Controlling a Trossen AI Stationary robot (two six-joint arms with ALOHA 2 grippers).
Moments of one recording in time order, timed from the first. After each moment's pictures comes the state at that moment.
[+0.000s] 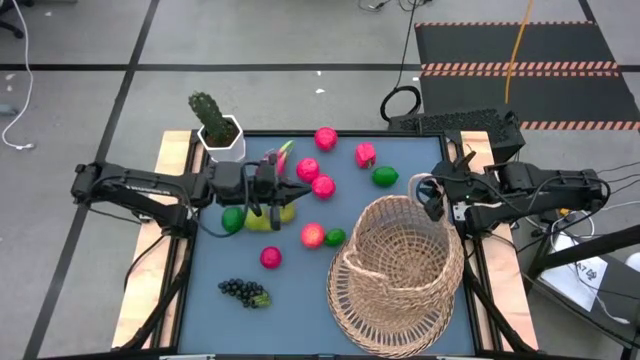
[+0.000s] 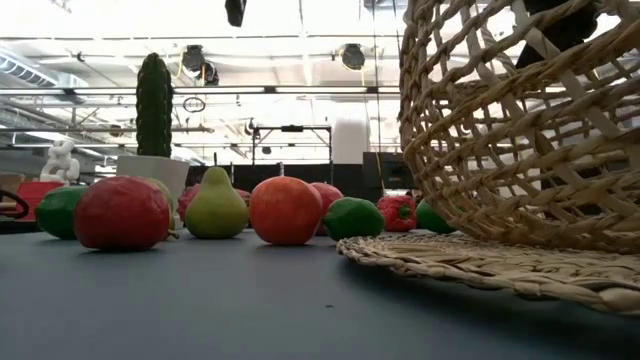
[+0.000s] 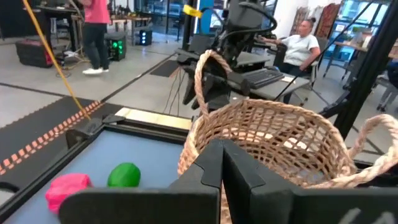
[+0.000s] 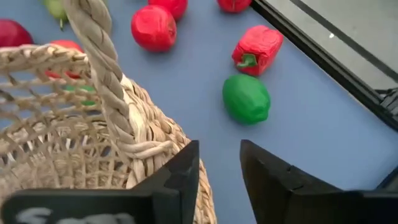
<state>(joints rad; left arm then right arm) -0.04 1.19 0.91 0.23 -0.11 -0.14 0.07 0.75 0.93 -1.13 0.42 0.56</state>
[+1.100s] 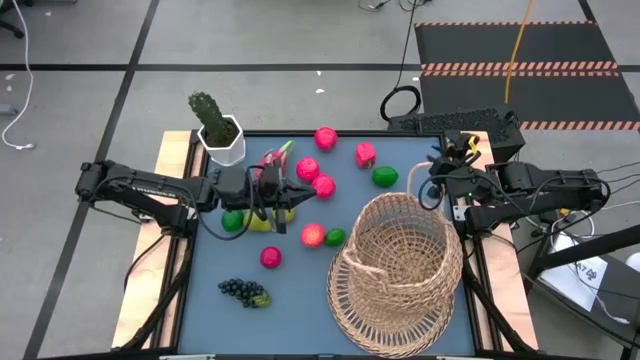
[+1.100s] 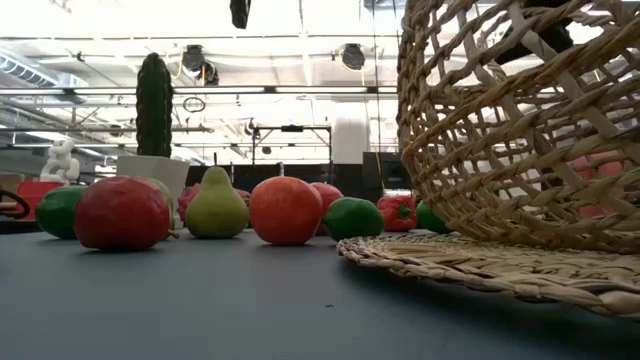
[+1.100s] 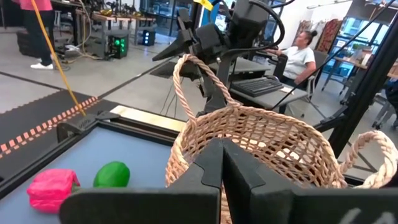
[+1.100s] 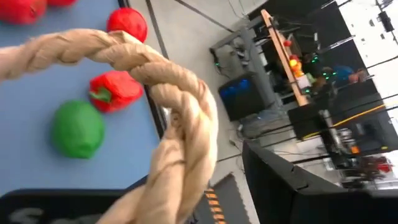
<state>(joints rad) -0.07 1.23 0.92 0.29 -0.16 -0.22 0.07 0.75 0.93 -1.00 0.97 -0.25</state>
